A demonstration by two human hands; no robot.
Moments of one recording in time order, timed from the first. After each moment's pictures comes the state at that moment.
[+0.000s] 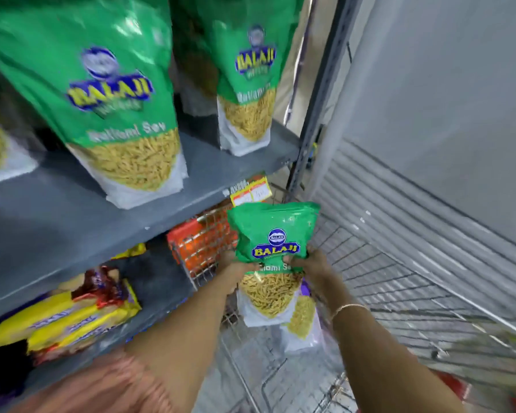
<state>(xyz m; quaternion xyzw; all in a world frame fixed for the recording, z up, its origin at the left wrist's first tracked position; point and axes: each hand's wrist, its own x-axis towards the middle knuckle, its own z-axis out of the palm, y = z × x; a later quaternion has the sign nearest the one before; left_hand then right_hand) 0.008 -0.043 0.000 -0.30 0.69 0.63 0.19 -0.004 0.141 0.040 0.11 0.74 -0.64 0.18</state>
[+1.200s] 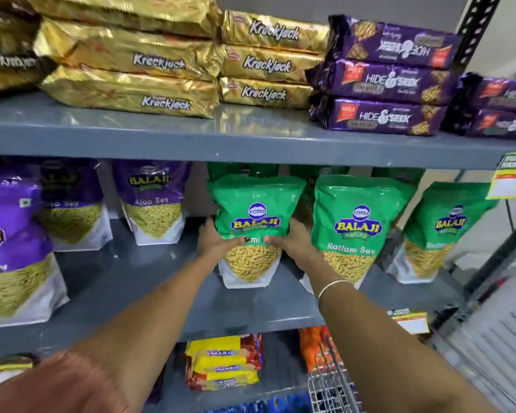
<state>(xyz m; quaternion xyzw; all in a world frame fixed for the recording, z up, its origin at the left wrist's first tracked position) 0.117 -0.396 0.247 -0.37 0.74 0.50 -0.26 0.005 -0.257 0.260 -0.27 0.77 -0.57 0.15</state>
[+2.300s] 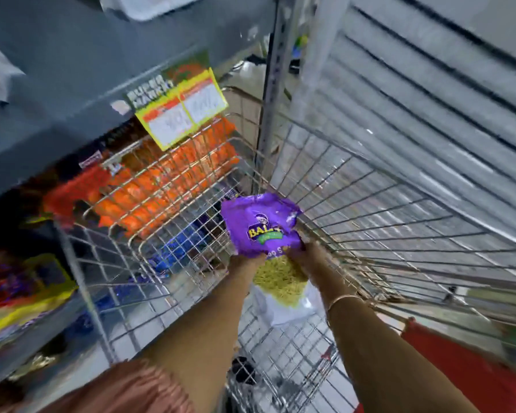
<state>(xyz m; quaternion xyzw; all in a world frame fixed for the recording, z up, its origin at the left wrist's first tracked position) 0.005 0.048 -0.179 -0.42 0.60 0.61 0.32 -0.011 0.203 -0.170 0.28 0.80 -0.45 0.28</state>
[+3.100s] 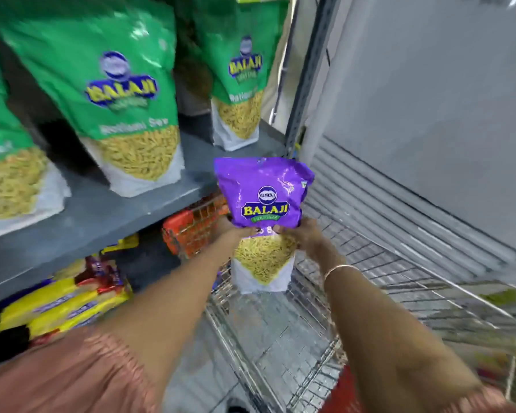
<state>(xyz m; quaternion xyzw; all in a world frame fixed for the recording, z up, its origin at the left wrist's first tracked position) 0.029 -0.038 0.107 -0.20 0.71 0.67 0.08 0.008 0.133 0.119 0.06 0.74 -0.65 0.19</state>
